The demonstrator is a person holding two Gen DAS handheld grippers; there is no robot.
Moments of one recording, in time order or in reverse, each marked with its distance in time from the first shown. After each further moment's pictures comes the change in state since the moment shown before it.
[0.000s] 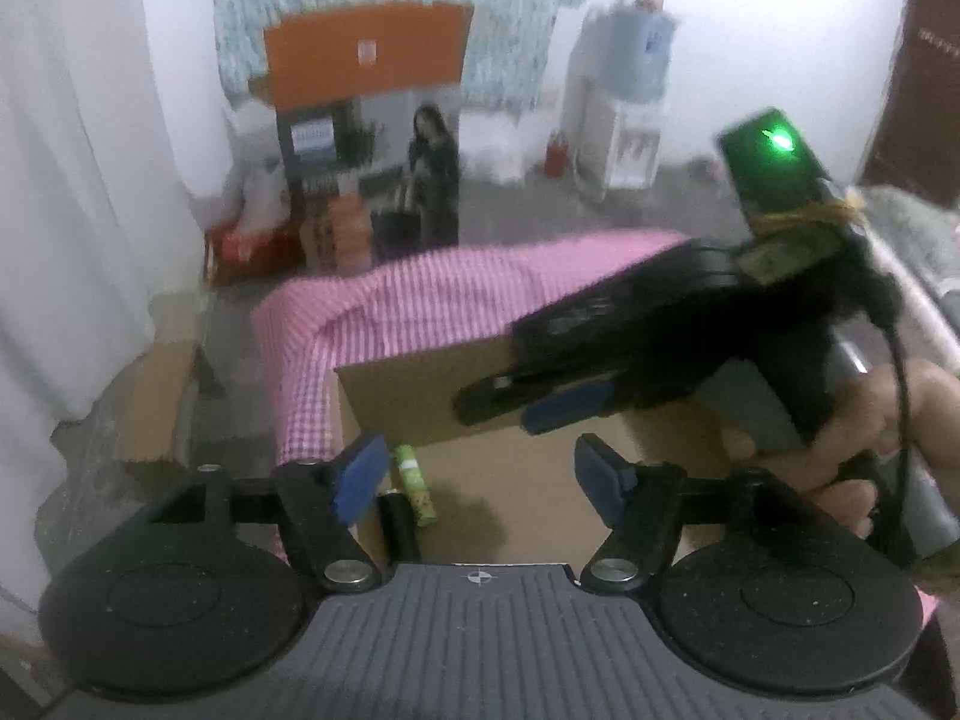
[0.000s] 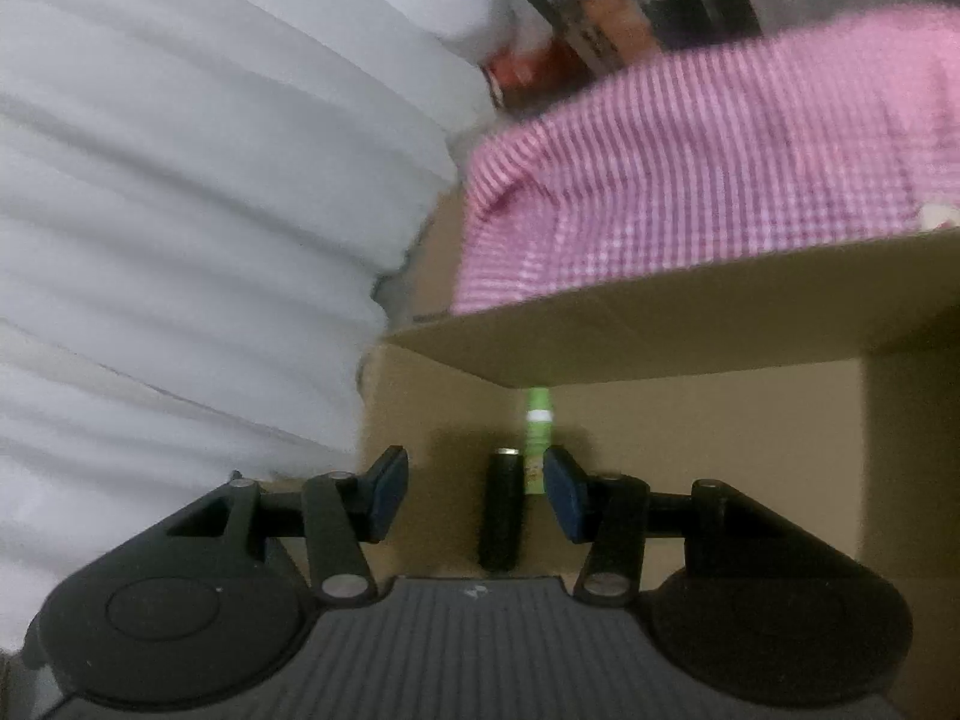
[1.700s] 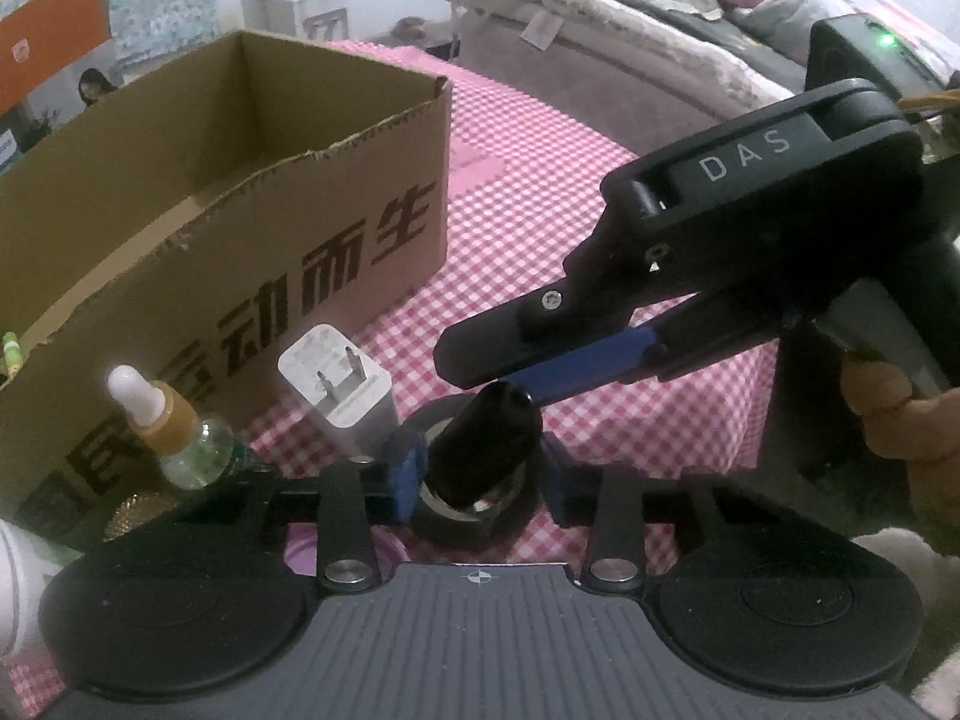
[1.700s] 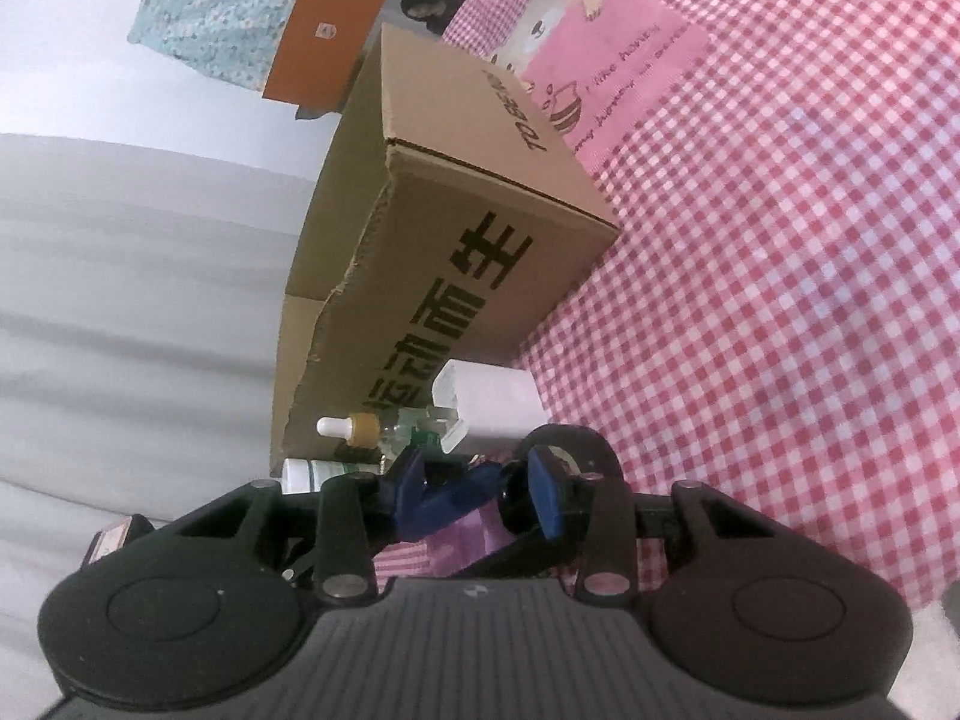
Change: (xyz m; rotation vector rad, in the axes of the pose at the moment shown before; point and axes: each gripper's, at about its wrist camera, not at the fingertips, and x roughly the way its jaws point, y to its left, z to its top) left arm 0.058 -0.161 -0.151 0.424 0.208 -0.390; right arm -0.115 -0.158 -0.269 0.418 -0.302 0.152
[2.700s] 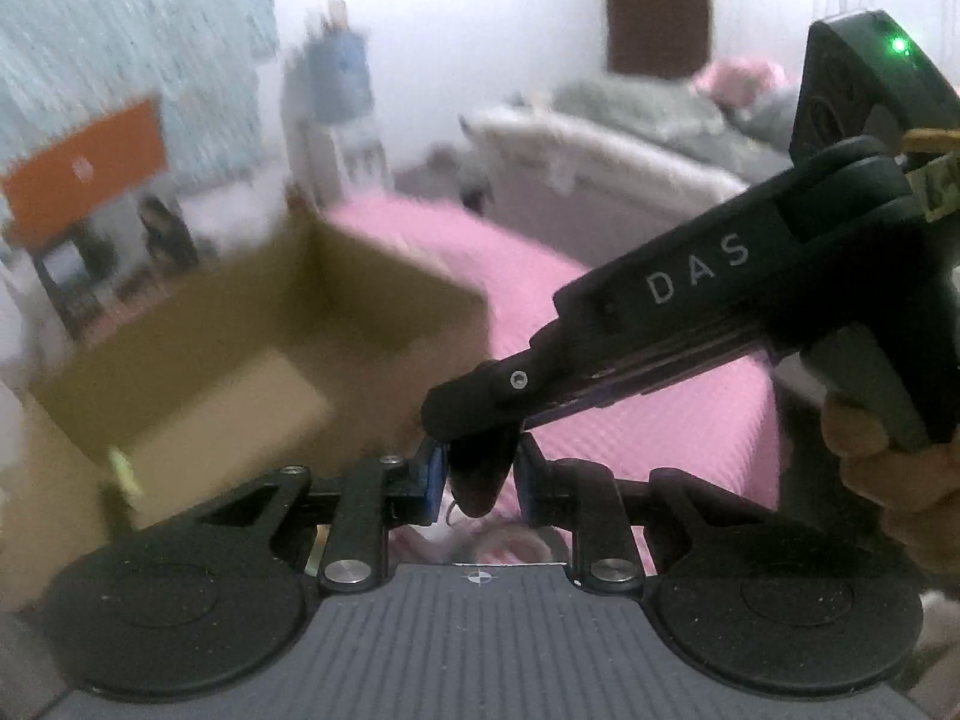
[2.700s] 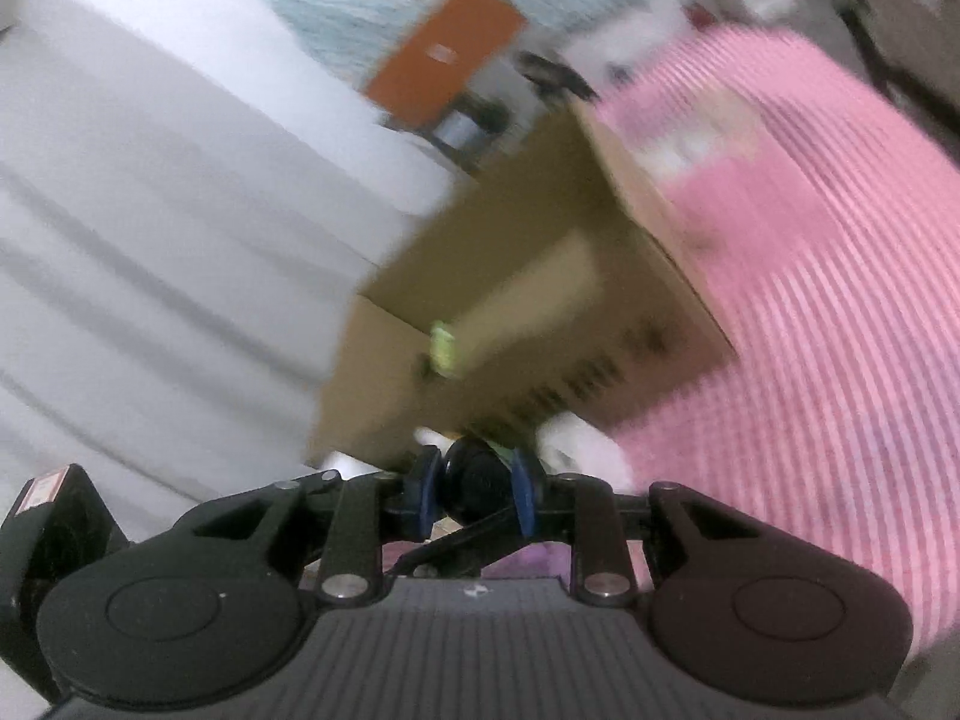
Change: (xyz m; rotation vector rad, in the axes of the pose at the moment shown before) left arm -0.100 -0.011 0.006 0.046 -0.287 0.131; right arm -0.021 0.105 -0.025 -0.358 -0.138 -0.056
